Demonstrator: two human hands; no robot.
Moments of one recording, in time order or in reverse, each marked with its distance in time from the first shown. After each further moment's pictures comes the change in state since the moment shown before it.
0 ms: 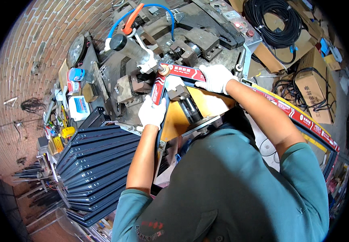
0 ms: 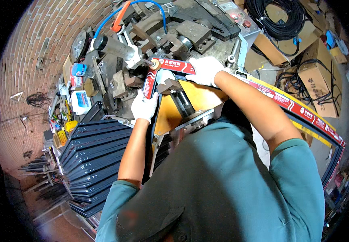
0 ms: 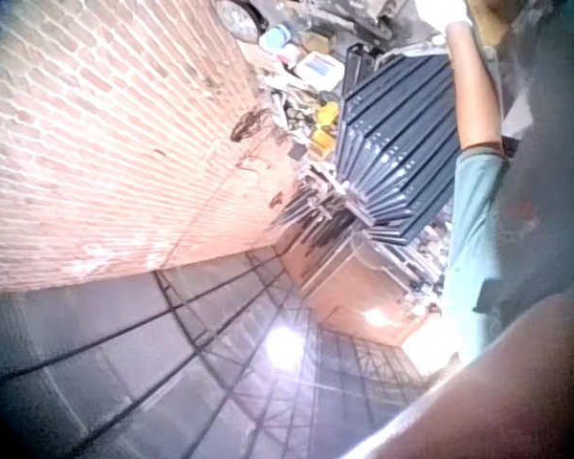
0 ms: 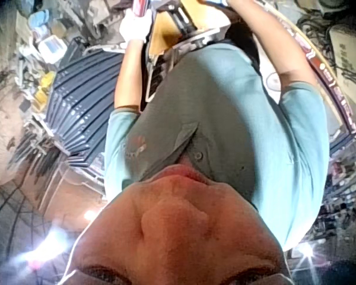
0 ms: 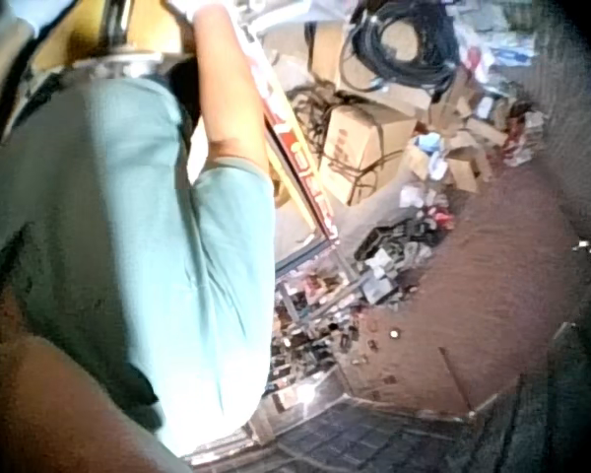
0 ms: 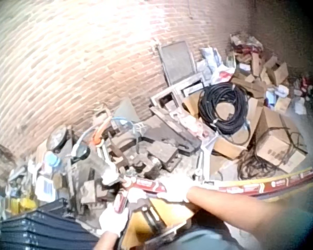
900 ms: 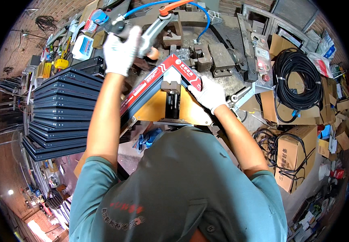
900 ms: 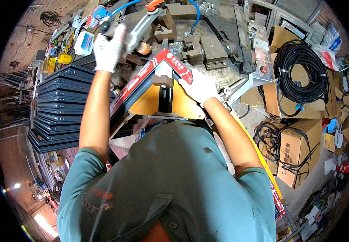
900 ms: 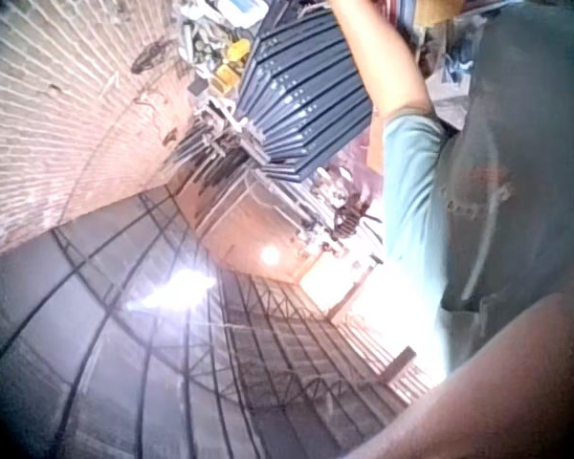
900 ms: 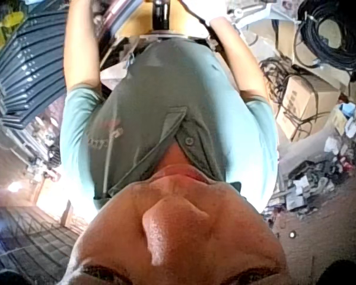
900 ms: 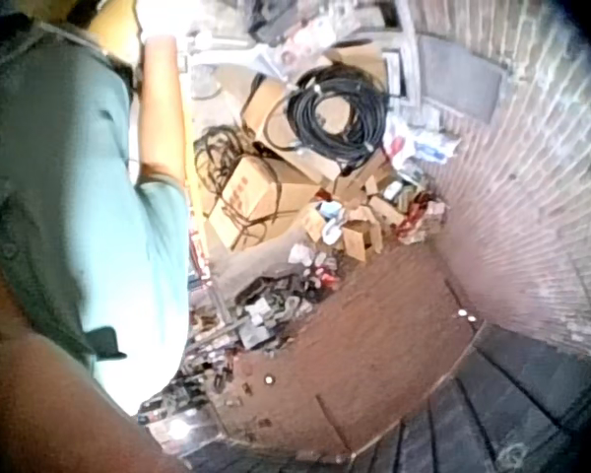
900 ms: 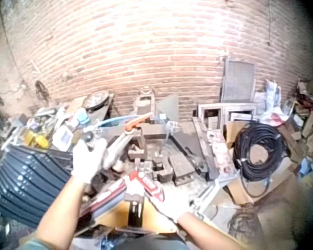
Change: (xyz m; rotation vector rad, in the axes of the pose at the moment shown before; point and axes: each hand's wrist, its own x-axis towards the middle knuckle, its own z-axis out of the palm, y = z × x) left_hand 0.066 0.071 -0.138 -0.578 0.655 0.096; right_hand 0.002 0.007 0.000 0.187 0.096 -0.107
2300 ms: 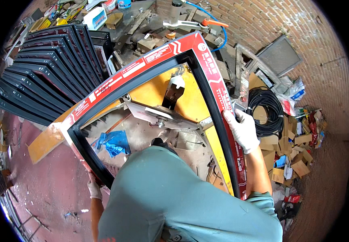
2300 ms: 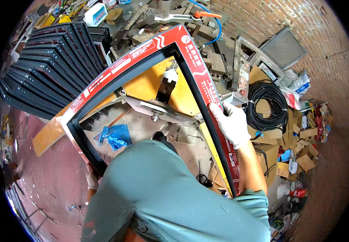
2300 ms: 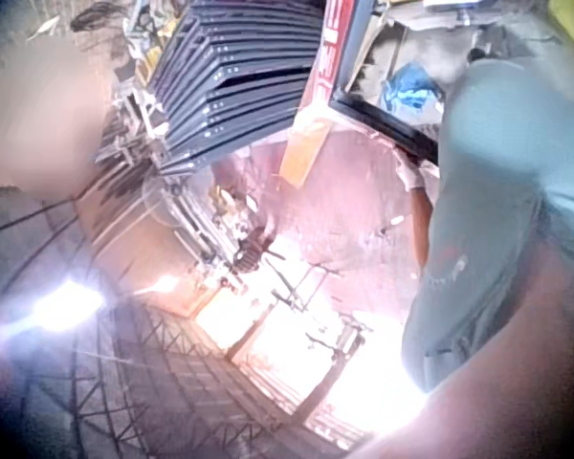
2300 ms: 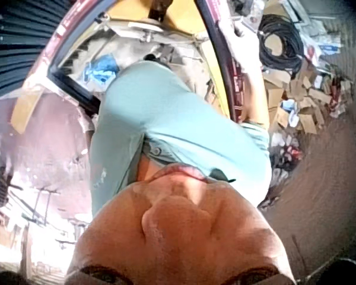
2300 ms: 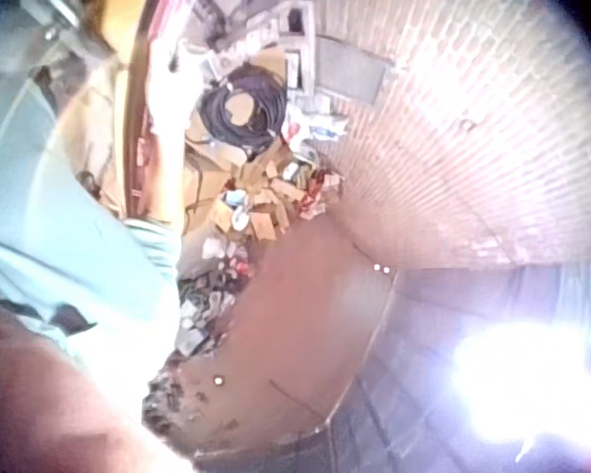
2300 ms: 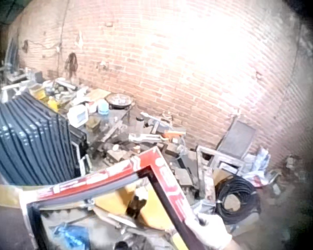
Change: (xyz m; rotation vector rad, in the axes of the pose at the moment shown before) left_hand -0.684 -0.159 -0.300 -0.402 0.387 -1.347; right_hand -0.189 -0.088 -0.138 0.217 -0.031 0.122
